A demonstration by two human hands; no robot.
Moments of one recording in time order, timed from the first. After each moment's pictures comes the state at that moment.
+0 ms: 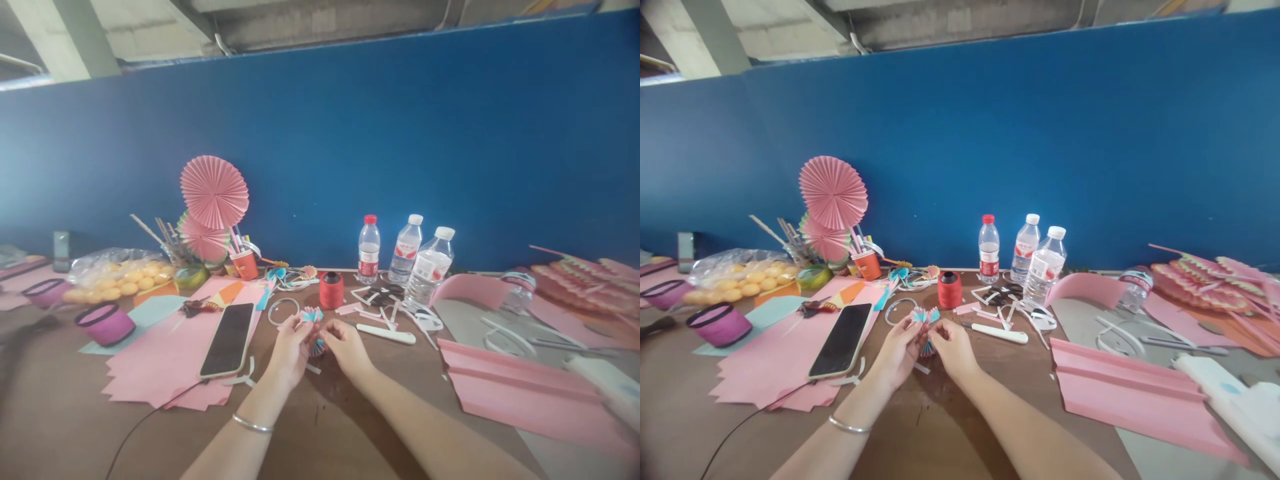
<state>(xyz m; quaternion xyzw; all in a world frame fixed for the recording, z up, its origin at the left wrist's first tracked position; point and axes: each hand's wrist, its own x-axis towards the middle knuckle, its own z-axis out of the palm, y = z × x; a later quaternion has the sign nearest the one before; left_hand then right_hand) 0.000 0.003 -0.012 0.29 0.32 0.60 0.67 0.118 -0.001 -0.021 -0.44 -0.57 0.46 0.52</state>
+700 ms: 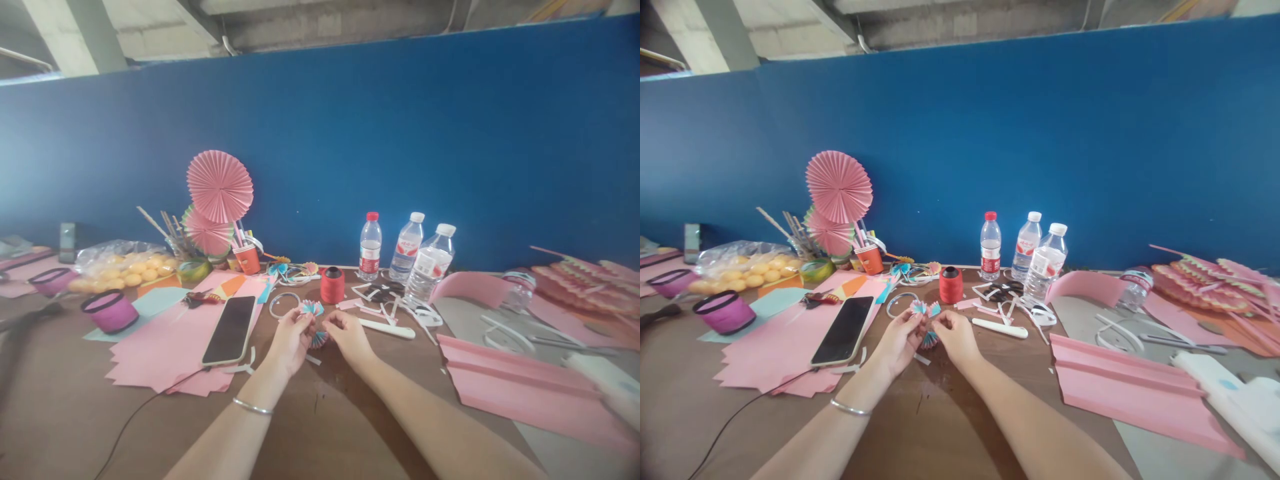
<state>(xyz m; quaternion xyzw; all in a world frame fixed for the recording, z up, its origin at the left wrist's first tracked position) -0.002 0.004 -0.015 0.27 0.32 0.61 0.67 0.124 0.003 -0.022 -0.45 -0.59 0.43 0.51</state>
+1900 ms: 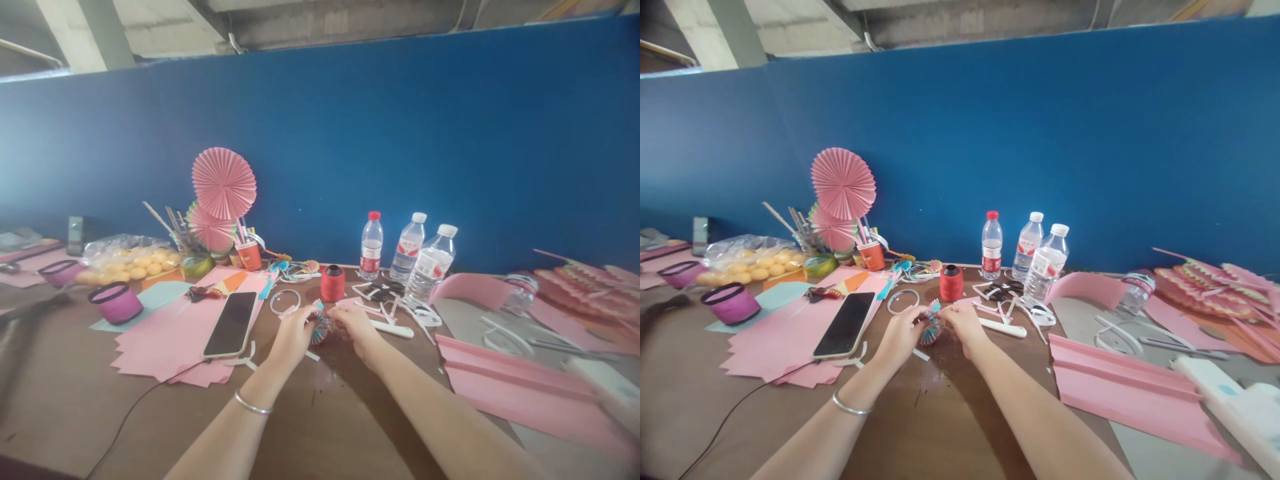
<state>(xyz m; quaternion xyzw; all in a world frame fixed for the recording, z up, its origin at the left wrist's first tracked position) -0.009 -0.001 -0.002 0.68 0.46 0.49 0.29 0.138 0.012 -0.005 -0.45 -0.45 0.62 0.45</state>
